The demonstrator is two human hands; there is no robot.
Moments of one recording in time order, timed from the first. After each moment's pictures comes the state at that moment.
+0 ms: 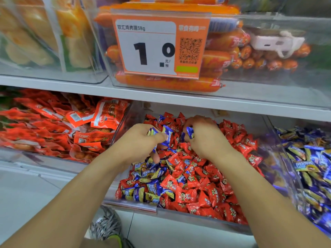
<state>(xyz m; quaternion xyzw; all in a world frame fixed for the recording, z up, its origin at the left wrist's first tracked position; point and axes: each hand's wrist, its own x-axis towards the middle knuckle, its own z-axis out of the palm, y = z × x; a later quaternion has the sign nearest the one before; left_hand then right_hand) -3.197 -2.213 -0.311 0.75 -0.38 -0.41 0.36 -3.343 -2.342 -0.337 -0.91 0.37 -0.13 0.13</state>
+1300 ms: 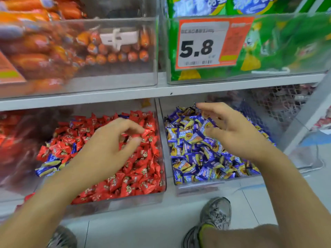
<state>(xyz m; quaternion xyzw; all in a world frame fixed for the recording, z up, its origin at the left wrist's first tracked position) -3.356 -2.250 -0.295 0.64 -0.70 -0.12 0.29 -3.630 -2.357 -0.290 -0.80 0.42 -0.26 0.35</state>
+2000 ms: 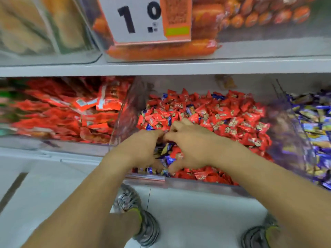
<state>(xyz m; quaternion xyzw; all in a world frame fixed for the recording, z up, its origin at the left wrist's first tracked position) -3.204 -2.185 -0.339 0.75 -0.62 -0.24 -0.02 -3.349 -2.279 -0.343 -0.97 0.17 0.09 0.11</state>
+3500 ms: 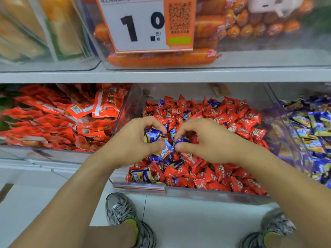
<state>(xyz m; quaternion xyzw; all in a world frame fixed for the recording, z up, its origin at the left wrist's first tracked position) -3.194 -2.181 -0.312 0.72 -0.55 -0.31 0.29 -3.377 -2.297 -0.328 -0.92 0.23 -0.08 0.29</state>
